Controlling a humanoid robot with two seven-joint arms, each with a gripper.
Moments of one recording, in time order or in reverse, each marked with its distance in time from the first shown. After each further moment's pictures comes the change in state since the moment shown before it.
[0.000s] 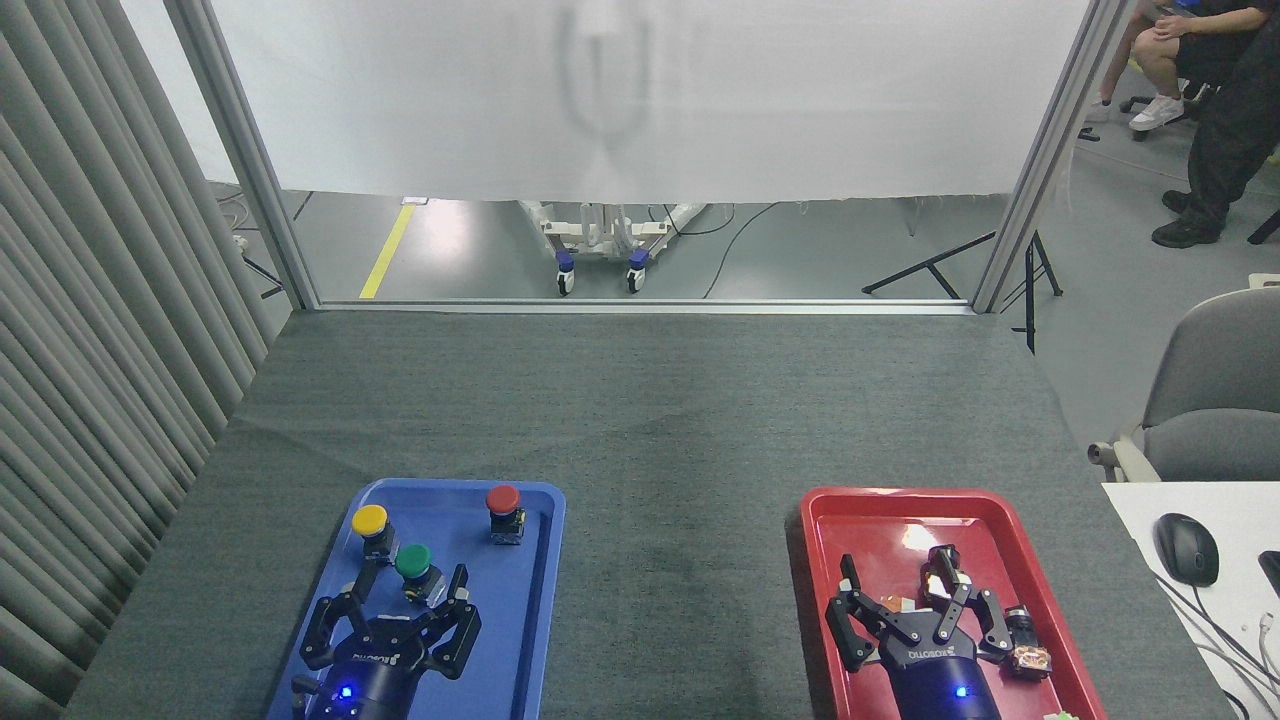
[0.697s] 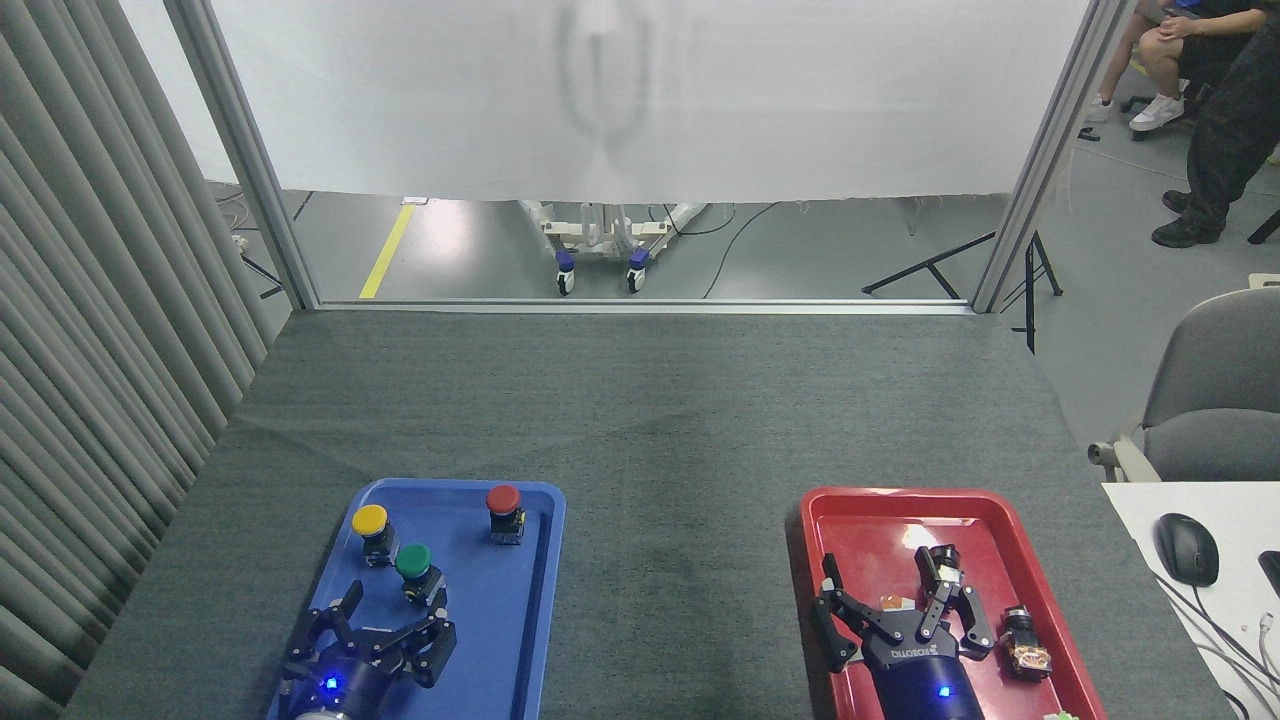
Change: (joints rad) left arm -0.125 0.088 0.001 0.297 -0.003 -0.042 -0.005; right arm -0.001 0.013 0.029 -0.001 -0.001 -0.003 -0.011
